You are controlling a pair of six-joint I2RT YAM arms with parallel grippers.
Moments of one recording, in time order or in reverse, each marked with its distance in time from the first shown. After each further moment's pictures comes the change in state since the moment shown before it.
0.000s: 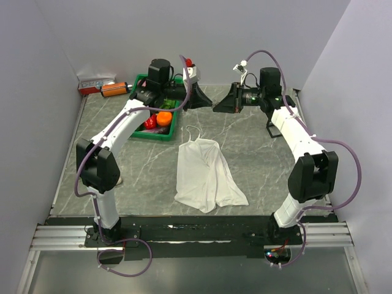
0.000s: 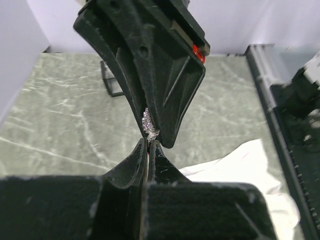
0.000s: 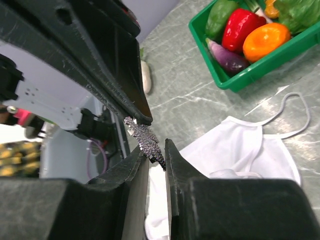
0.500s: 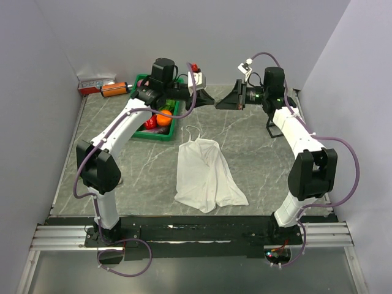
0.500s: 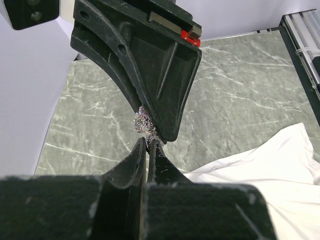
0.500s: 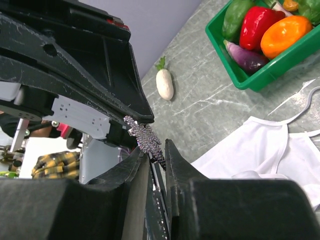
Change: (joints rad) left arm -0.036 0.000 0.074 -0.164 -0.104 0.296; right arm -0.046 0.024 -0.034 0.162 -0.084 0.251
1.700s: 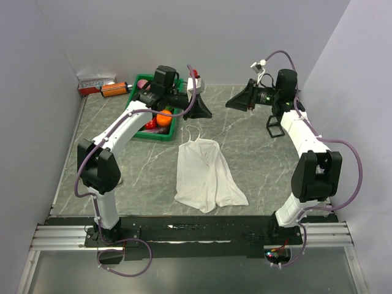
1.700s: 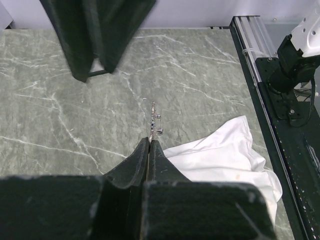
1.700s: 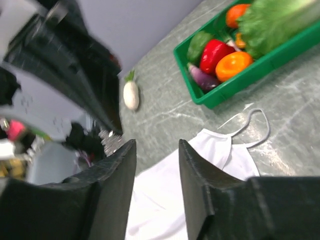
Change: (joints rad) left arm 0.006 0.000 -0.070 -0.090 0.097 -0.078; right arm -0.098 -0.027 -0.085 0.170 -0.048 -0.133
